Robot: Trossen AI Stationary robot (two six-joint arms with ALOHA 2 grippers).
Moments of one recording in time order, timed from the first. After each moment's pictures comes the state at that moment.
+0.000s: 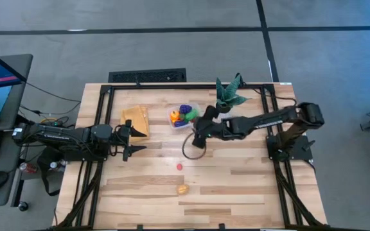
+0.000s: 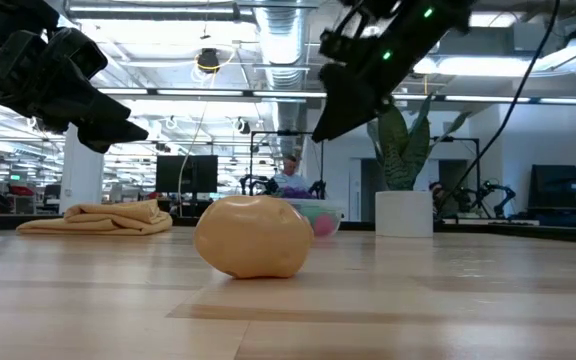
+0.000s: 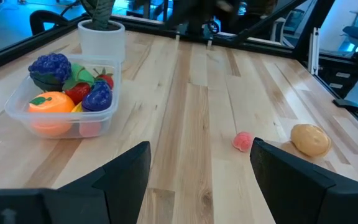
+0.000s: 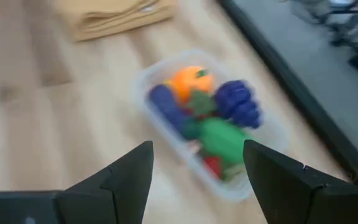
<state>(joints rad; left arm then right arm) -0.01 0.42 0.06 0.12 -0.03 -0.18 0.05 1.62 1.06 -0.26 0.51 0.12</state>
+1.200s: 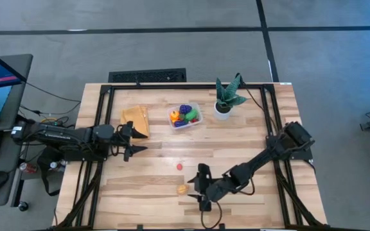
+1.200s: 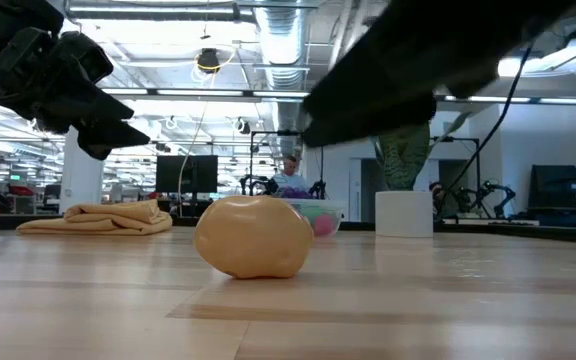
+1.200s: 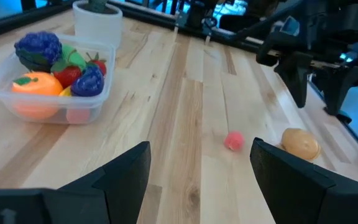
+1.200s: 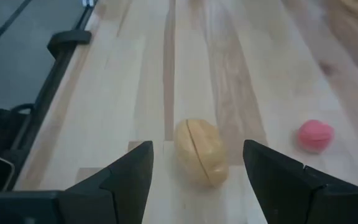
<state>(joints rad) -0.01 0.50 0.06 0.19 -0.01 -0.27 0.58 1.91 1.06 0.18 0.40 0.34</state>
